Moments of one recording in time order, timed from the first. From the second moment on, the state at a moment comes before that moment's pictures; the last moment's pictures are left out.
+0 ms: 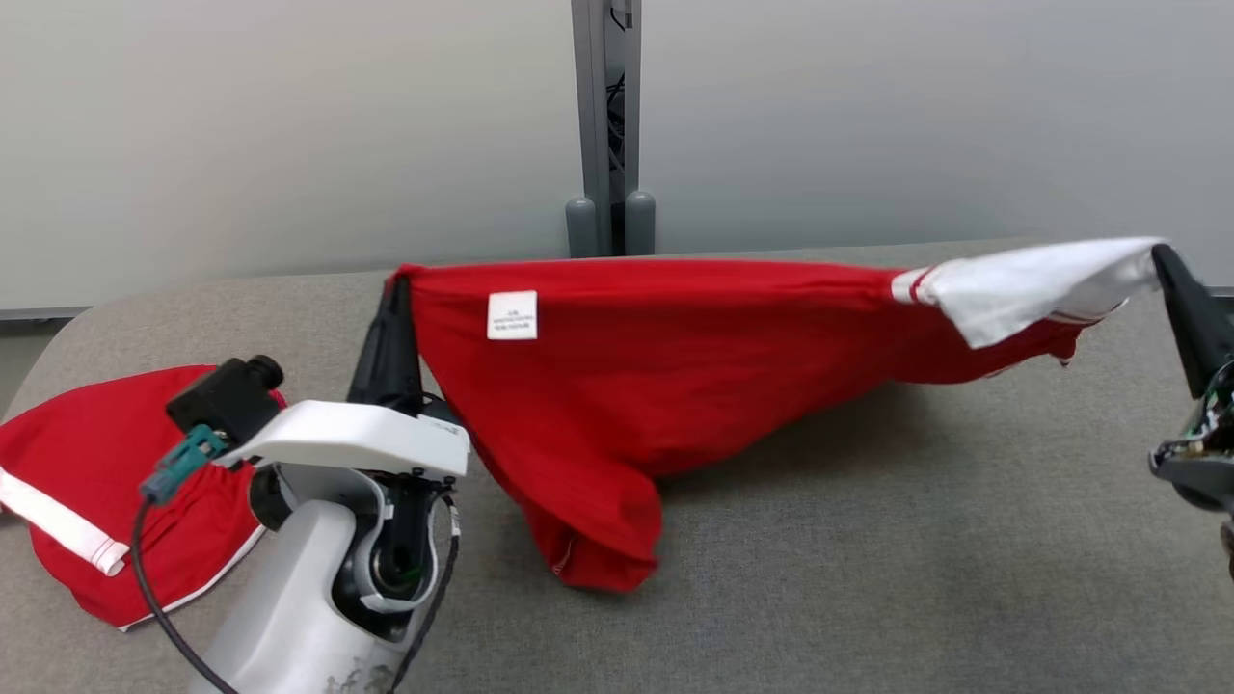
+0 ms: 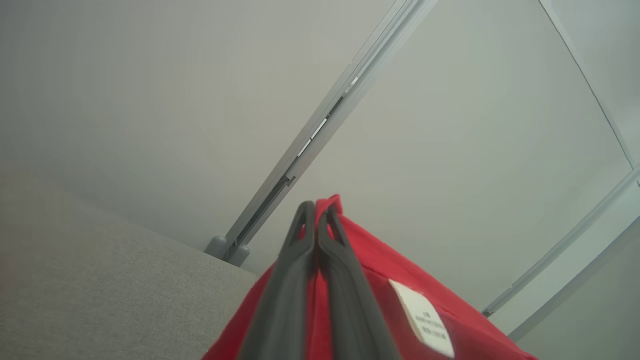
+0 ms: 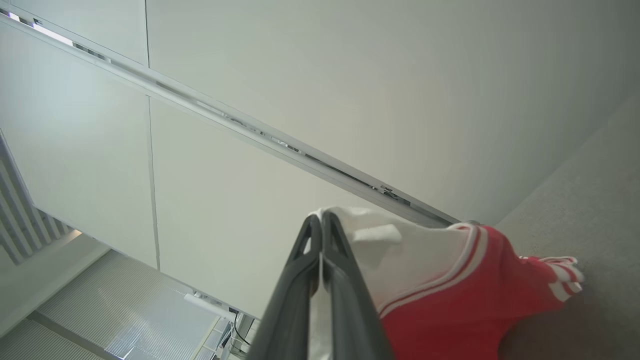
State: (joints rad) left arm -0.40 0.11 -0.38 0.28 -1.01 0.18 -0.26; right arm -0.35 -0.43 0.13 0.24 1.68 0.13 0.05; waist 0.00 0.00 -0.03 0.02
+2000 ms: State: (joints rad) left arm -1.22 0.08 -0.22 0.77 -0.40 -0.03 -0.26; right arm -1.13 -0.26 0.31 0.63 1.27 0.13 -0.26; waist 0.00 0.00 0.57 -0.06
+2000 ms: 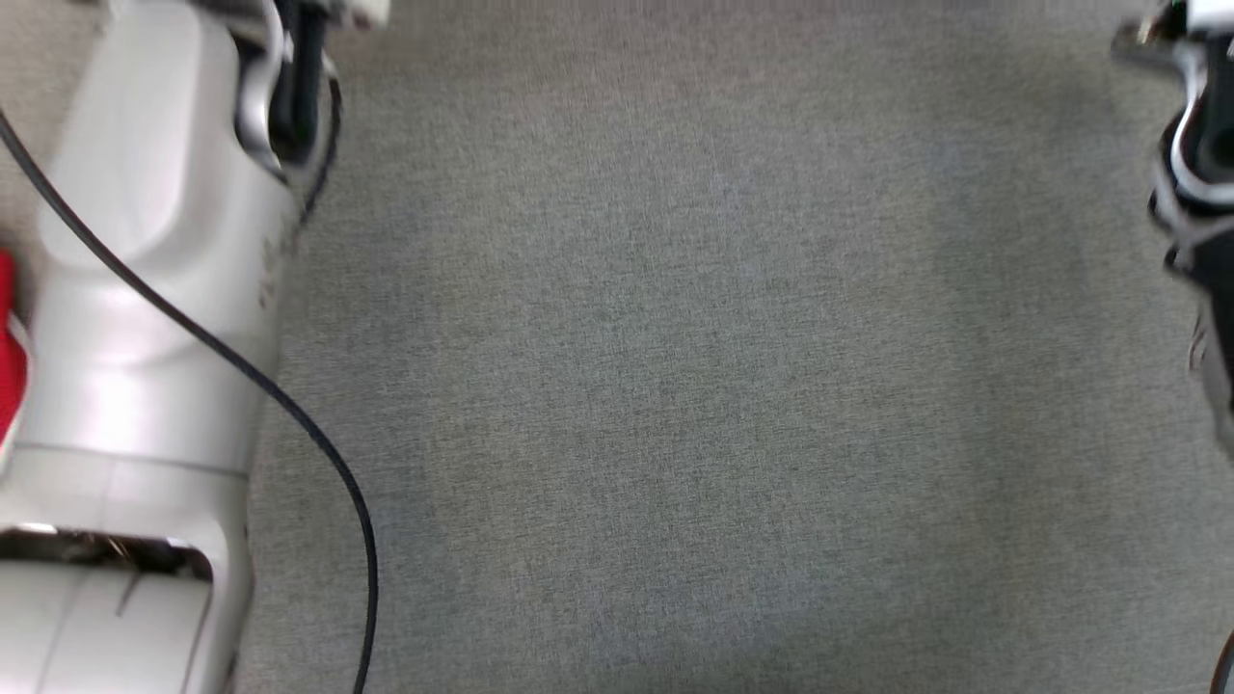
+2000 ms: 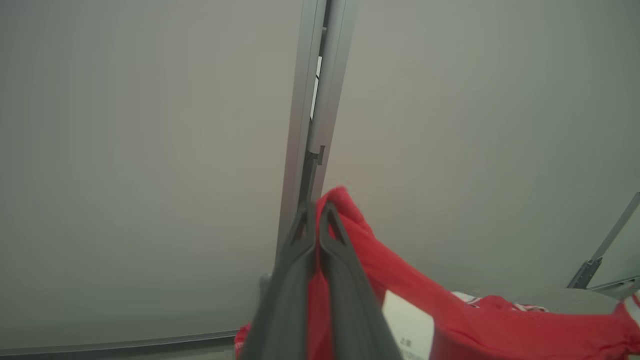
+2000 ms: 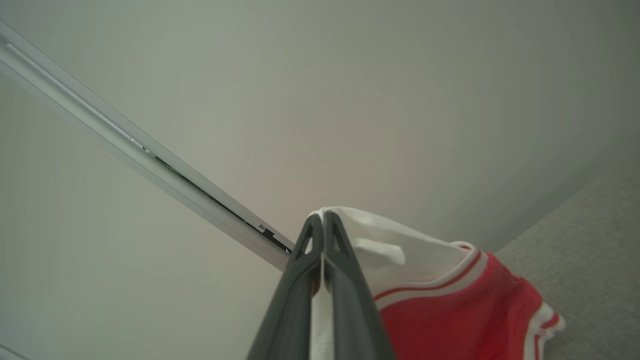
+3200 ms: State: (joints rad) left arm -0.61 0.05 -0.17 0.95 -0.48 -0.04 -0.26; right arm -0.56 -0.37 0.50 0.74 1.48 0.13 -0.04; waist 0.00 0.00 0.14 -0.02
